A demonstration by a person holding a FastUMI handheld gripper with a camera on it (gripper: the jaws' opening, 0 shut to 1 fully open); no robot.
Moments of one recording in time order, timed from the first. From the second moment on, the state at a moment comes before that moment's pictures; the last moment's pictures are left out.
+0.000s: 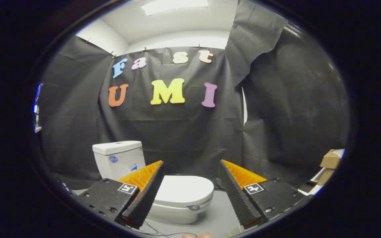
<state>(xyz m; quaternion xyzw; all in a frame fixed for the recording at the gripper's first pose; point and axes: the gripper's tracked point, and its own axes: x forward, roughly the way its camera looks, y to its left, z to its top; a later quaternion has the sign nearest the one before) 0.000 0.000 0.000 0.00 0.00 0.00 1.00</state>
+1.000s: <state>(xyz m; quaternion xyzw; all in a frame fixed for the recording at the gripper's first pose) -0.001 0.023 -0.006 -0.02 0.00 0.01 1.00</state>
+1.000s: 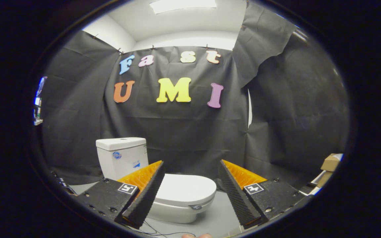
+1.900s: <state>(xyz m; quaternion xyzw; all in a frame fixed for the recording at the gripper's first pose) 0.042 0.036 -0.072 0.01 0.13 -0.02 0.99</state>
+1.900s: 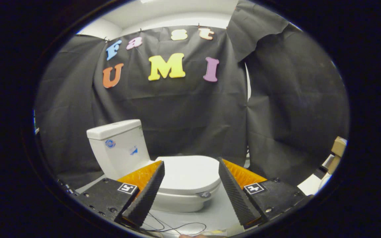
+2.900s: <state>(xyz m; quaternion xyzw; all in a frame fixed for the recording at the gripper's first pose) 0.098 0.017 -0.220 0.33 0.32 -0.04 0.88</state>
